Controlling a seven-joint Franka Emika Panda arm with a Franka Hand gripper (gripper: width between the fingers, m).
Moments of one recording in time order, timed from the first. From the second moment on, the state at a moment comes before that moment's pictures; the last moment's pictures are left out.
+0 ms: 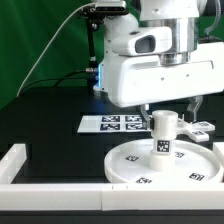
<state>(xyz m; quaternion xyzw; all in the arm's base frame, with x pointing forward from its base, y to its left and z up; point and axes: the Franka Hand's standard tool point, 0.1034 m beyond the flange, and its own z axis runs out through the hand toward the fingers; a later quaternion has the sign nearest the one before) 0.560 0.050 0.078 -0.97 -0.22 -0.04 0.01</state>
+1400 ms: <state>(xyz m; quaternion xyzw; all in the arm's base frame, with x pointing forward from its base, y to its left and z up) 0.563 0.036 0.075 -0.88 0.47 -0.05 0.05</state>
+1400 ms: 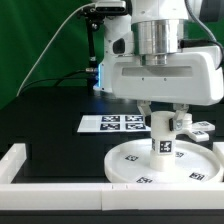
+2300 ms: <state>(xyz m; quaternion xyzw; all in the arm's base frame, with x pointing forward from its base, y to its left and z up) 0.564 0.027 0.077 -1.00 0.07 -0.04 0.04</state>
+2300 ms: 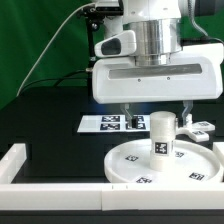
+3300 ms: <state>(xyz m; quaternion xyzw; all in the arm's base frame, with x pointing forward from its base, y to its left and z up) 0.567 0.041 0.077 -0.97 -0.24 -0.02 -0.01</state>
